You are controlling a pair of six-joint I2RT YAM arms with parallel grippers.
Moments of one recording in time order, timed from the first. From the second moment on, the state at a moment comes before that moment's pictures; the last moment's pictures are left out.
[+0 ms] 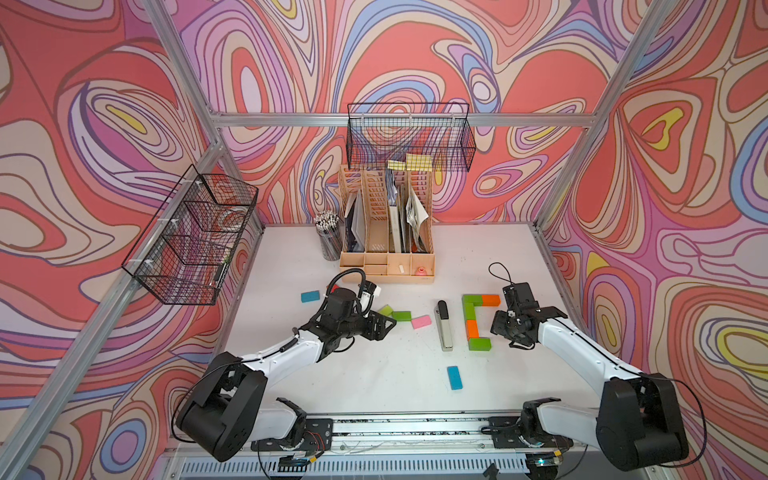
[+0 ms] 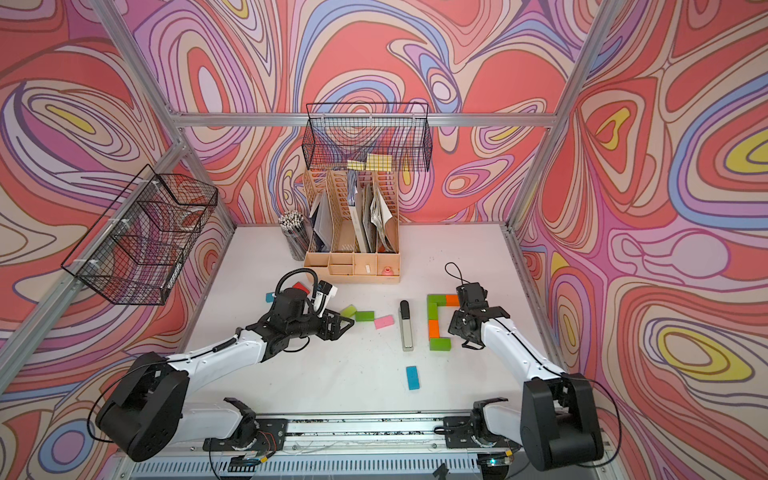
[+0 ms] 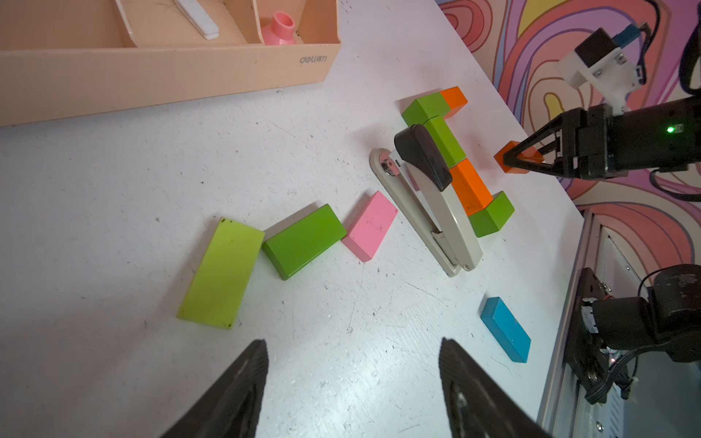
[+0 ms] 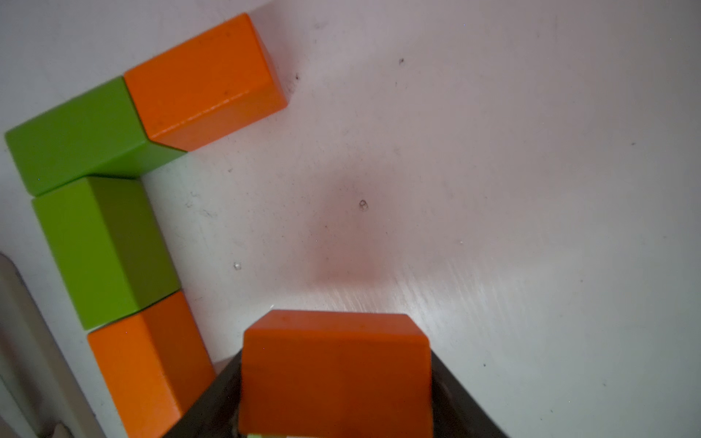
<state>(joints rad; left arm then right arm) -0.50 1.33 0.56 0.13 0.46 -0.29 0.11 1.26 0.69 -0.66 0.16 0.49</state>
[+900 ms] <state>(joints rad) -0.50 1.33 0.56 0.13 0.46 -0.29 0.11 1.35 0.69 -0.72 0.15 0.59</state>
